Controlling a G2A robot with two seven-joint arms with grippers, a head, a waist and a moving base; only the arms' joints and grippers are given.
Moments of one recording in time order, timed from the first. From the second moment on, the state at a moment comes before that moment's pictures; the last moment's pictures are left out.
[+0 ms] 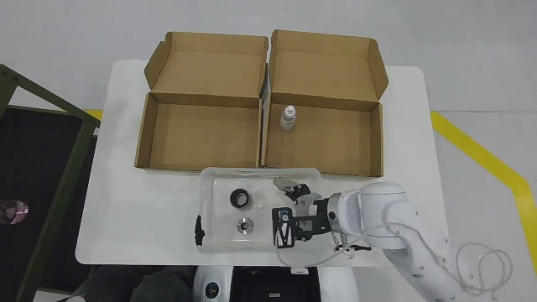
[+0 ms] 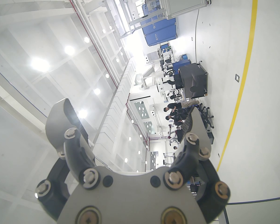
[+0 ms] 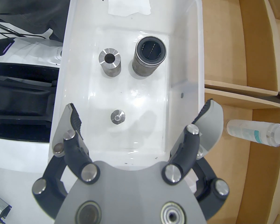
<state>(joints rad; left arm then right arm) -0.19 -0.18 -0.57 -1.44 2.04 -0.23 0.13 -1.23 -1.06 0.98 -2.07 -1.21 -0.93 0.79</state>
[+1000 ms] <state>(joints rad) -0.19 -0.18 -0.57 -1.44 2.04 -0.23 0.13 -1.15 -1.07 0.83 -1.94 -1.31 -0.88 0.88</state>
